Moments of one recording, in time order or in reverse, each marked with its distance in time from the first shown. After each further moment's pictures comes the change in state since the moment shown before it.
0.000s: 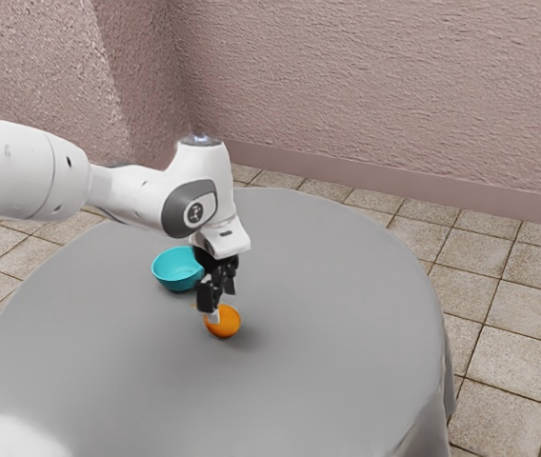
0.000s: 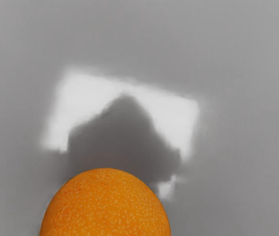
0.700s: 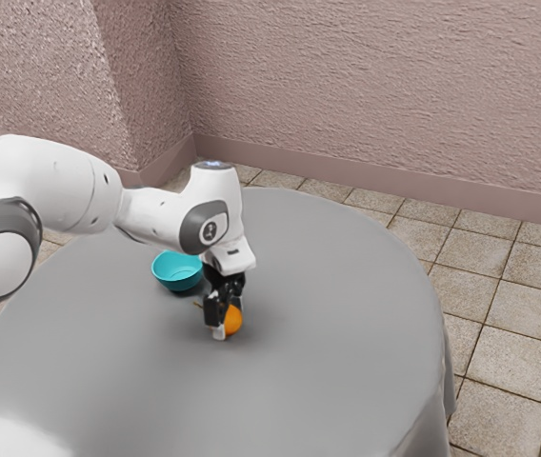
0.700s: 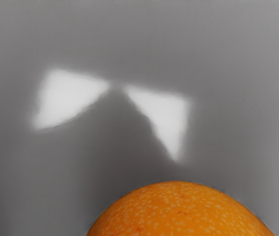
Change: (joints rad) arm 0.026 0.175 0.000 0.112 -0.025 0.015 0.082
